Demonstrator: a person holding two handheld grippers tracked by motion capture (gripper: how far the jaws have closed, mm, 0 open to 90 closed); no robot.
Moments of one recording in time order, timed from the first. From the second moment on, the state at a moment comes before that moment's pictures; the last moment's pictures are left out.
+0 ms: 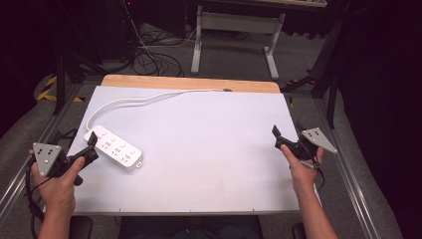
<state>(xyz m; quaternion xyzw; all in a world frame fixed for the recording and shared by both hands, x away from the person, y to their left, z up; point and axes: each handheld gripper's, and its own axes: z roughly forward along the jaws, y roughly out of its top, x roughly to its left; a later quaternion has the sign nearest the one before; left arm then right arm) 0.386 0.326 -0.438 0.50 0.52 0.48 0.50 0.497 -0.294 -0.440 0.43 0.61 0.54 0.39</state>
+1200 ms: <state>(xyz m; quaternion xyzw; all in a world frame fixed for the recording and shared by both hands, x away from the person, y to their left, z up) 0.386 0.327 -0.436 0.51 0.52 0.47 0.49 0.496 -0.294 -0.439 0.43 0.61 0.54 0.40</state>
